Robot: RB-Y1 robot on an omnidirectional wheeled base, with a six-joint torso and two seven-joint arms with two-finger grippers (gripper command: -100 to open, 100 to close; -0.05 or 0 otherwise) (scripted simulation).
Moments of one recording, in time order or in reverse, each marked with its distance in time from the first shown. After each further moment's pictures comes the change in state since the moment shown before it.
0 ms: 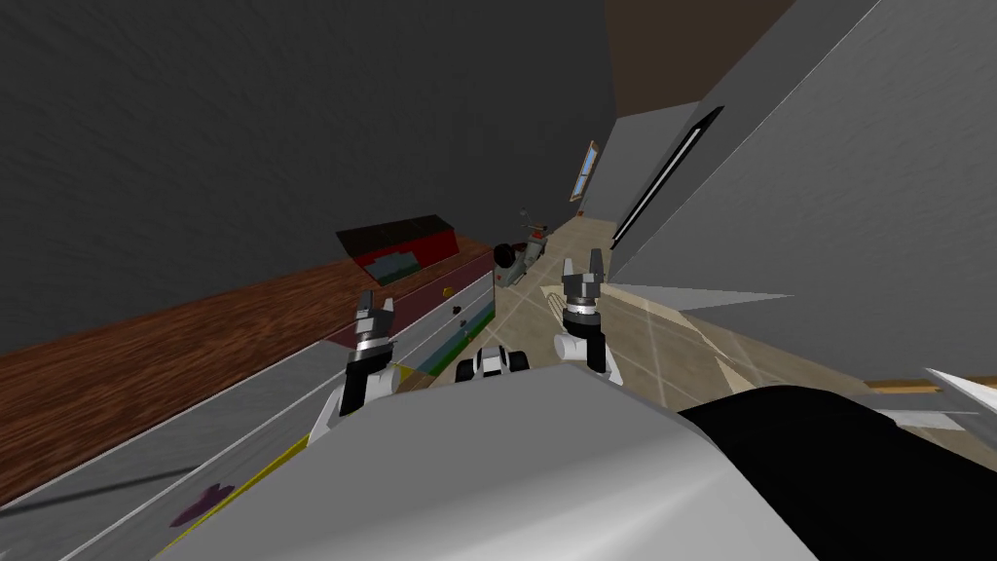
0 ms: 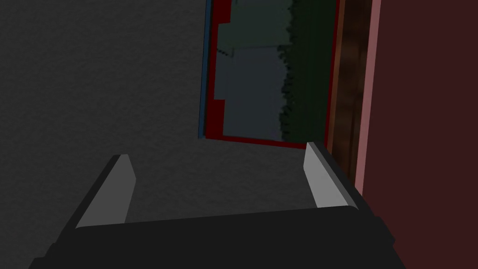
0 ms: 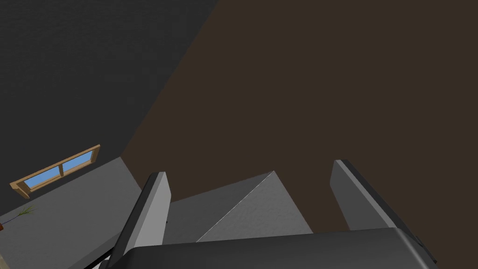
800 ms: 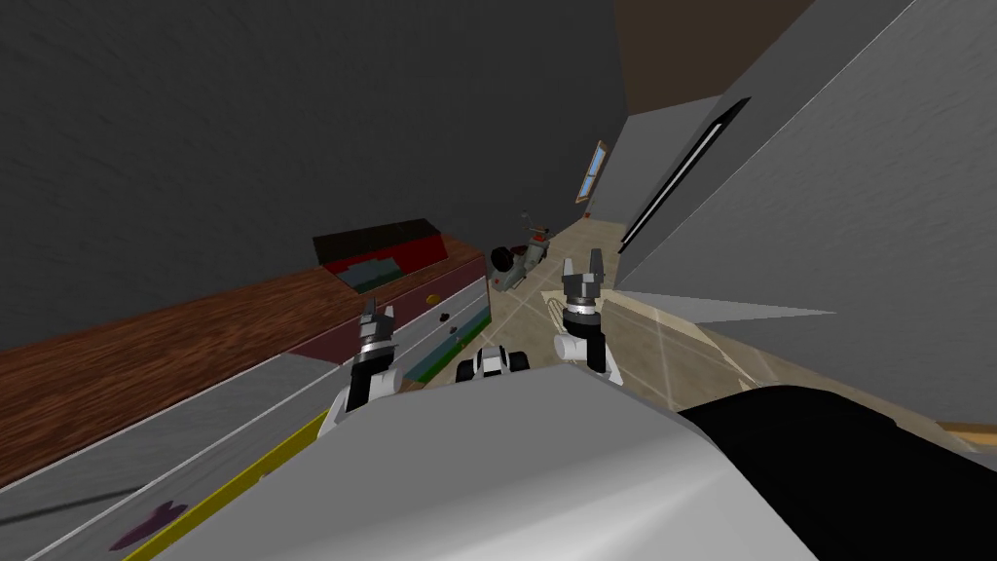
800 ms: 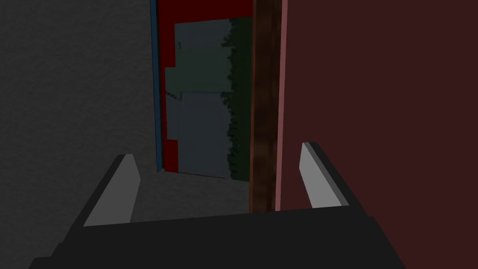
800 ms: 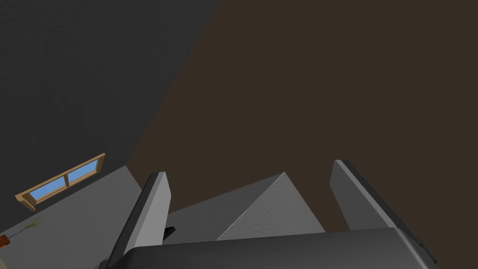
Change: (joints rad) left arm -0.039 -0.013 0.036 0.145 0.028 0.002 -0.015; right arm 0.000 0.000 0.000 0.000 0.000 0.000 0.000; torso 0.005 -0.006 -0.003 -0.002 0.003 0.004
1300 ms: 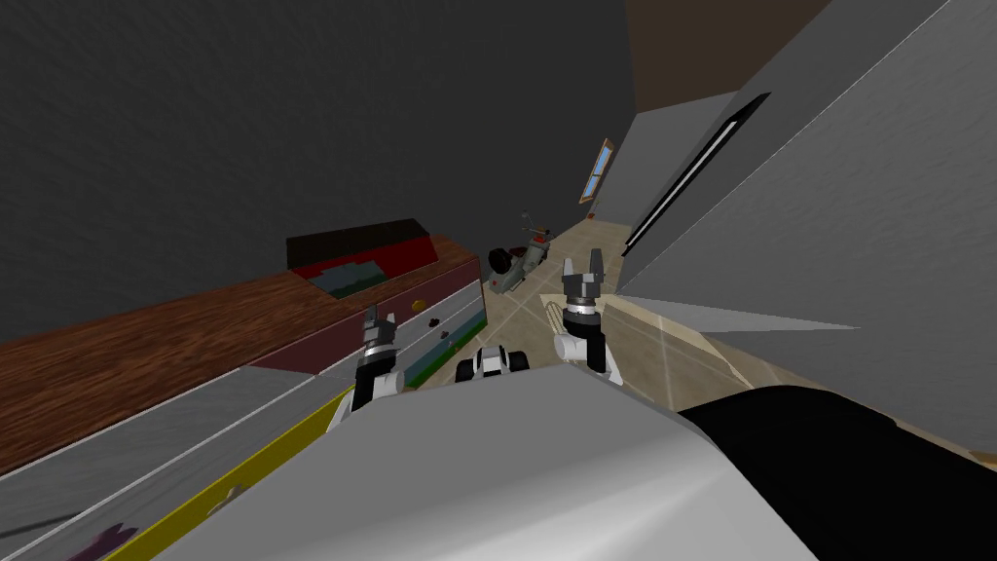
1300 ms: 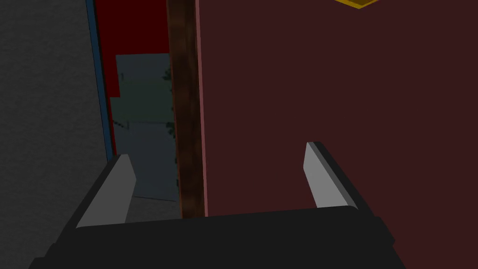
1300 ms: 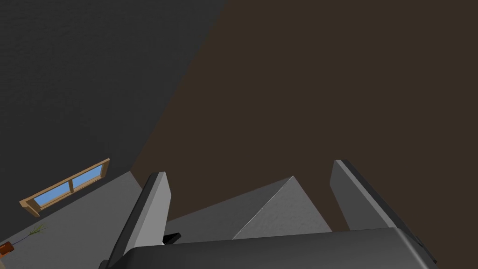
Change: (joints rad) left arm -0.023 -0.019 0.026 0.112 0.022 -0.004 -0.007; right arm 0.000 0.000 0.000 0.000 0.000 0.000 0.000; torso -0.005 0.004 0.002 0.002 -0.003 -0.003
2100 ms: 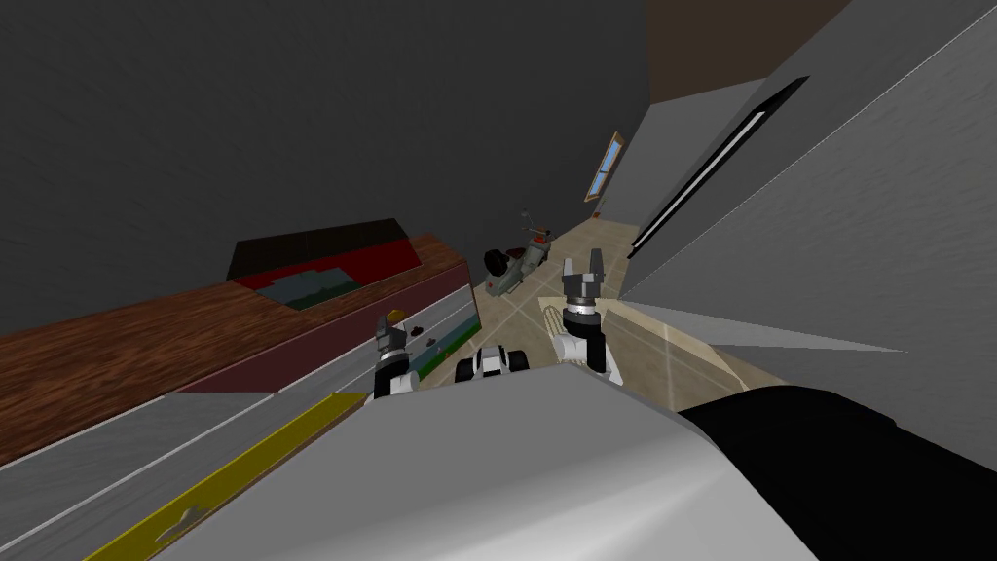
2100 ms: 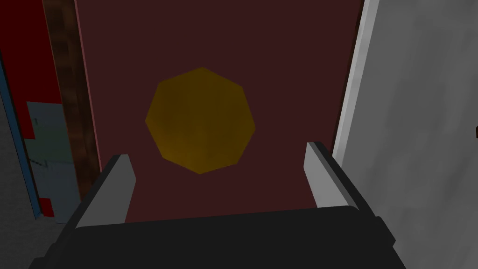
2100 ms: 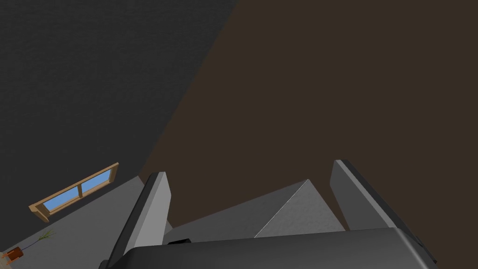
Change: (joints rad) left arm -0.025 -0.136 0.033 0.124 0.029 0.012 -0.008; right arm 0.000 0.000 0.000 0.000 0.000 0.000 0.000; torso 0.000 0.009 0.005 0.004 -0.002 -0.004
